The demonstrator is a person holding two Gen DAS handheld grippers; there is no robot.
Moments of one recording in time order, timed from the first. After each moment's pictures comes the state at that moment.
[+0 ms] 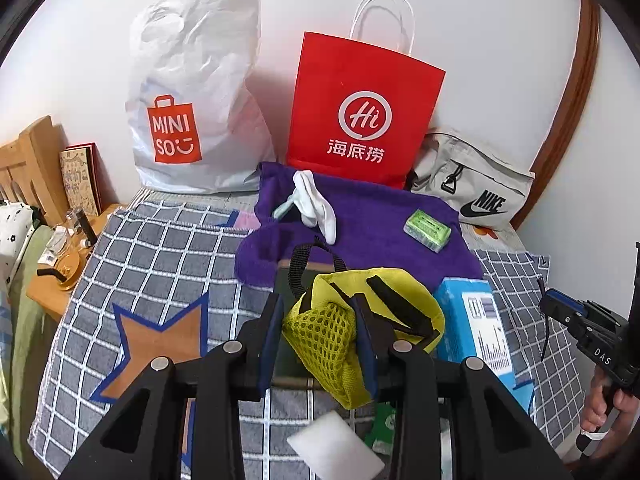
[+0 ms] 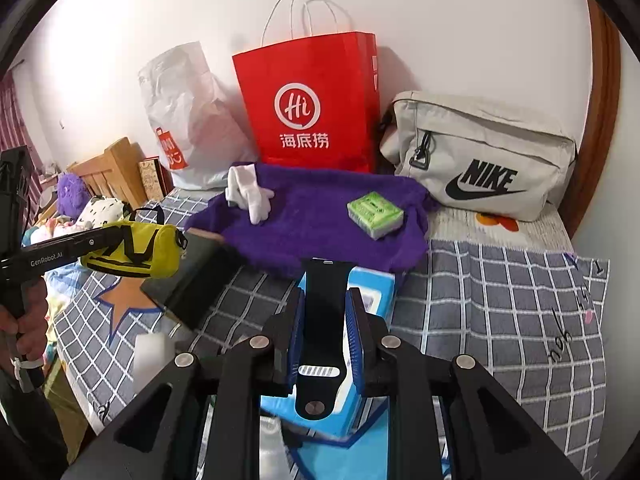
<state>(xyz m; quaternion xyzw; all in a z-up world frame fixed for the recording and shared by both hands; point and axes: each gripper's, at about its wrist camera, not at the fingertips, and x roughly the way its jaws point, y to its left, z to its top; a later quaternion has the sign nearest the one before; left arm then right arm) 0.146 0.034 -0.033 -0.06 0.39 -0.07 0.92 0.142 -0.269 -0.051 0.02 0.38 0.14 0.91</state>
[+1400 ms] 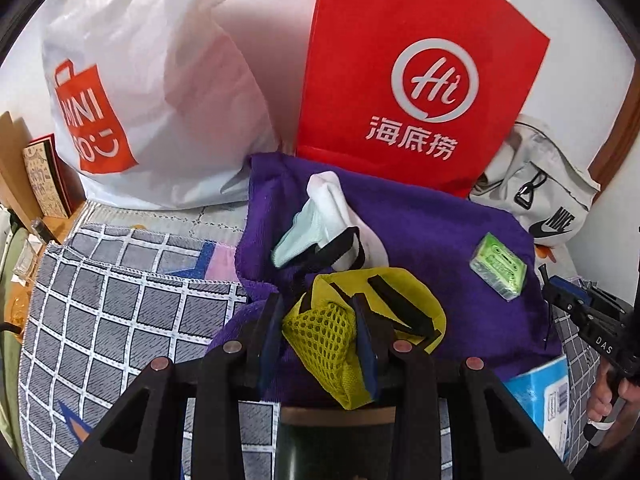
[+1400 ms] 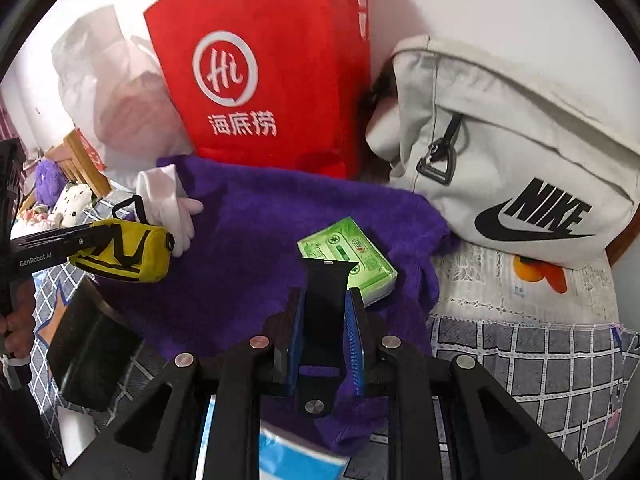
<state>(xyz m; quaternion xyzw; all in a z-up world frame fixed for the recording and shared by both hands) 0.310 0.032 -0.103 -0.06 0.45 -0.05 0.89 0.317 -0.268 -0.120 0.00 0.45 0.14 0.88</state>
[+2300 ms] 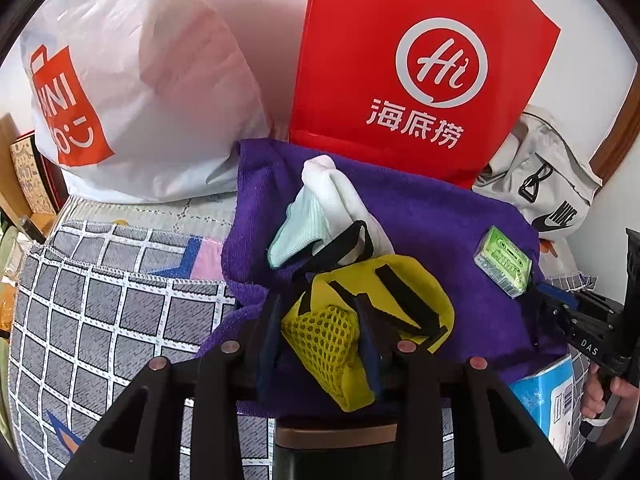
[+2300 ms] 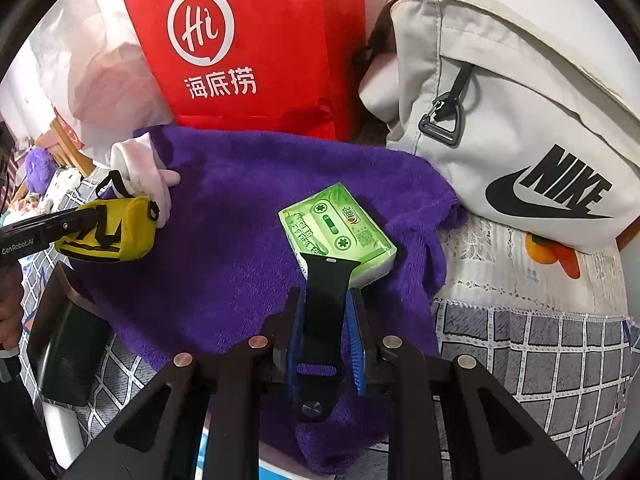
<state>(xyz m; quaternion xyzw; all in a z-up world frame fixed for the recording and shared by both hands) 0.321 0.030 -0.117 -0.06 0.47 -0.06 0.88 0.333 -0.263 -0.147 -0.01 0.49 0.13 0.86</state>
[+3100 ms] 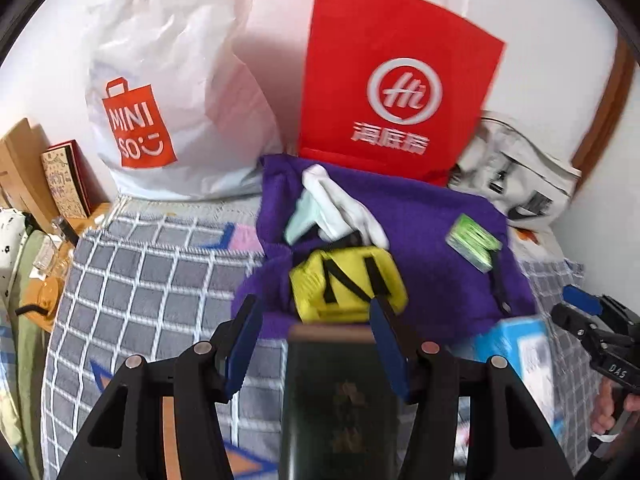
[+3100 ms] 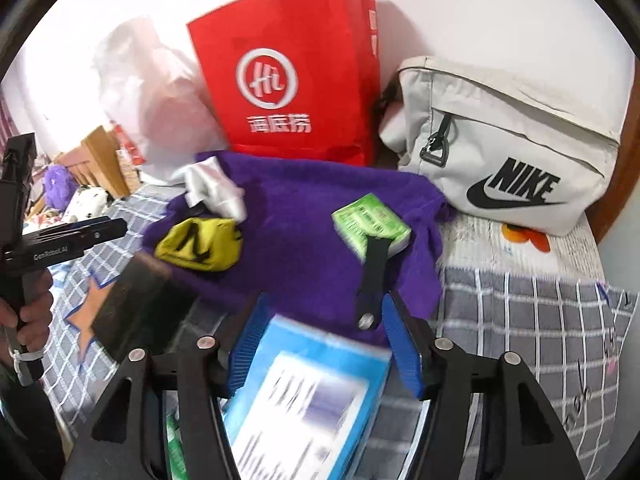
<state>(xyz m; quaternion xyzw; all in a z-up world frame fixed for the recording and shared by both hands) 0.244 0.033 -0.066 -0.04 0.45 -0.06 0.89 0.224 -0.257 -0.083 0.01 0.43 0.15 0.89</state>
